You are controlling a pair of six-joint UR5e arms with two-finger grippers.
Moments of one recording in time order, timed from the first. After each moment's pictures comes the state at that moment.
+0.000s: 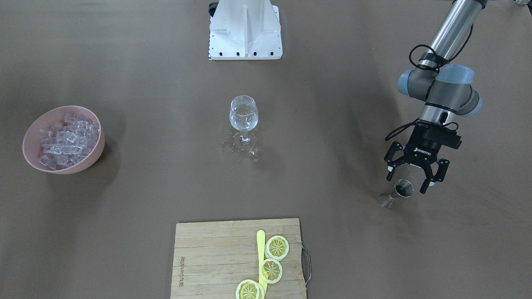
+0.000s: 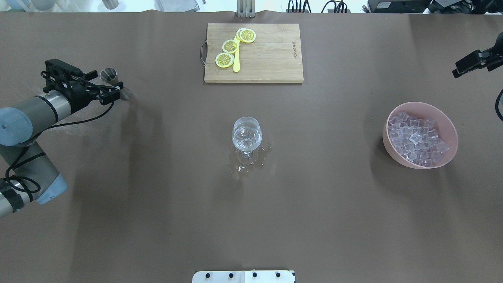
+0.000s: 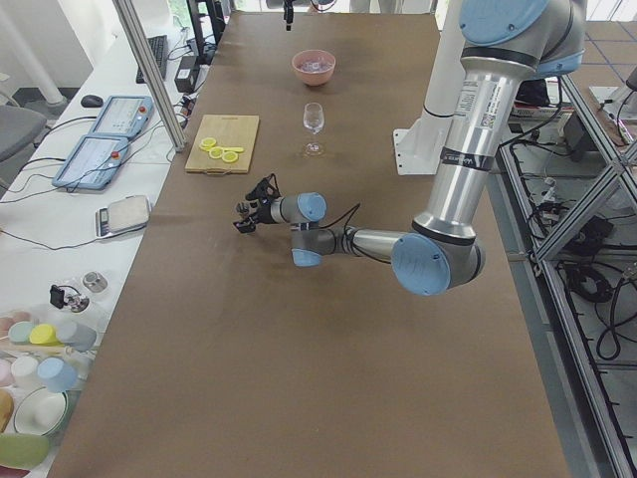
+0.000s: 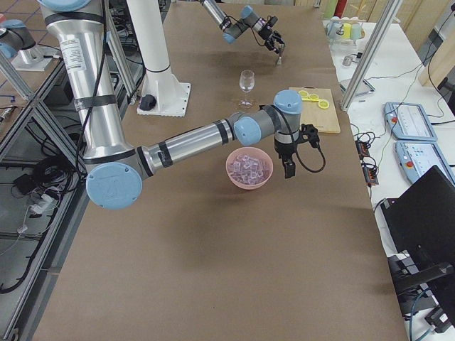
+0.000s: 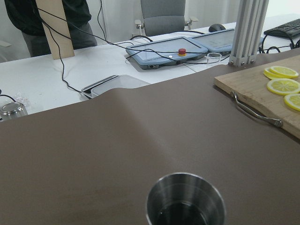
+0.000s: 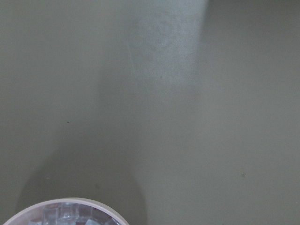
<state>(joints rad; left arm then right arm) -0.77 -1.84 -1.24 -3.05 -1.43 -0.69 1.27 -1.37 1.75 -1.50 2.21 0.32</state>
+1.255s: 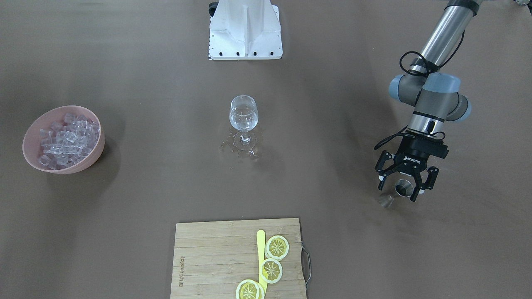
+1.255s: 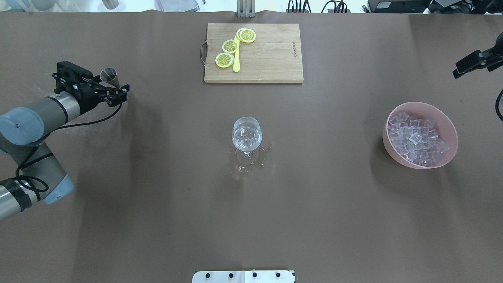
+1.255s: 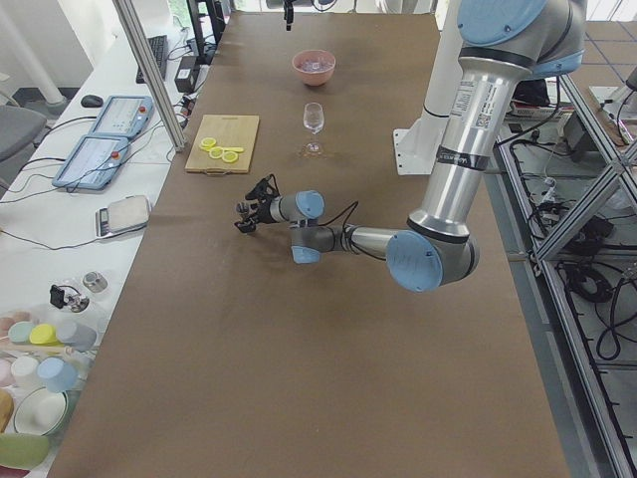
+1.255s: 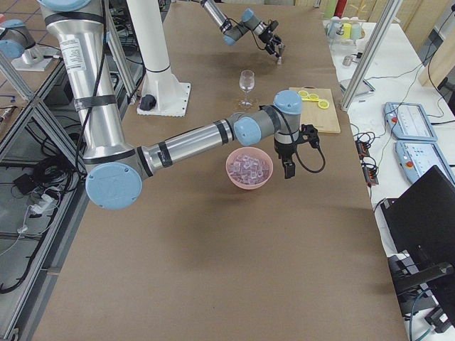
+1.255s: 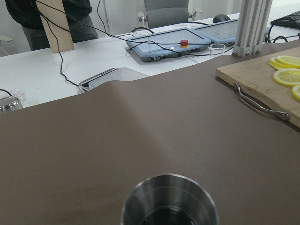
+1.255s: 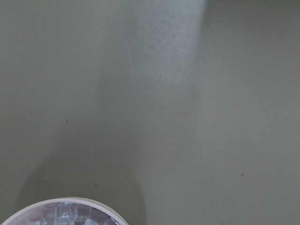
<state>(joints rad) -0.75 -1.87 -1.21 -3.01 -1.43 -0.70 1.27 -1.38 1.75 -1.50 2.21 0.32</state>
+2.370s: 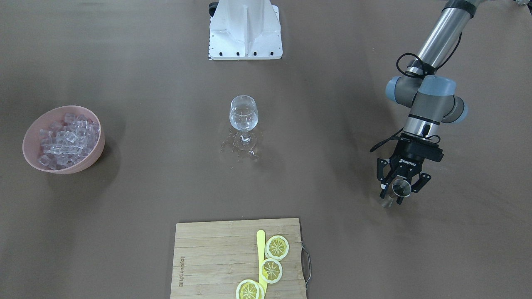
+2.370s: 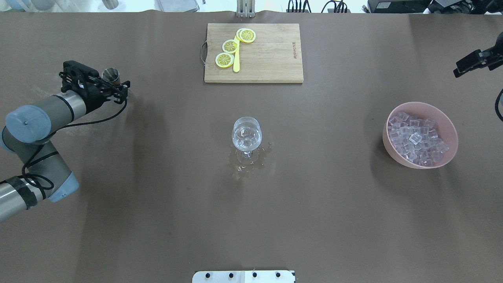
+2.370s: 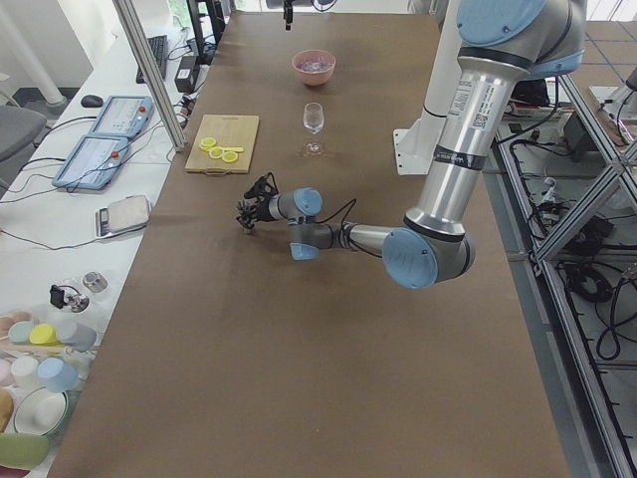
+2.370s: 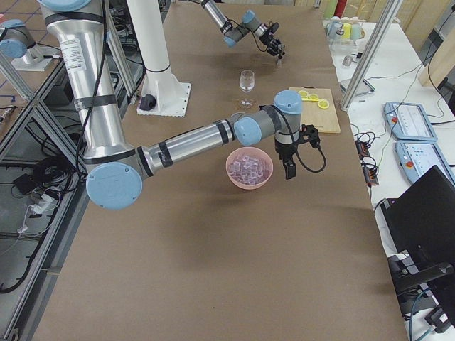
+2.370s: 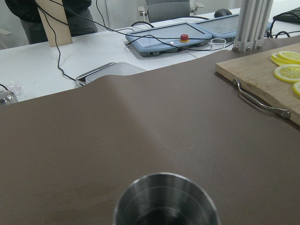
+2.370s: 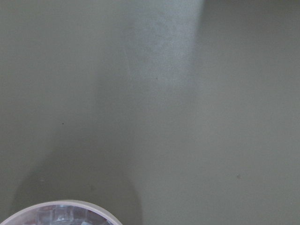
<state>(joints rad) -0.75 -1.89 -1.20 -2.99 -1.44 -0.72 1.27 -1.37 1.75 -1.50 2.20 0.32</state>
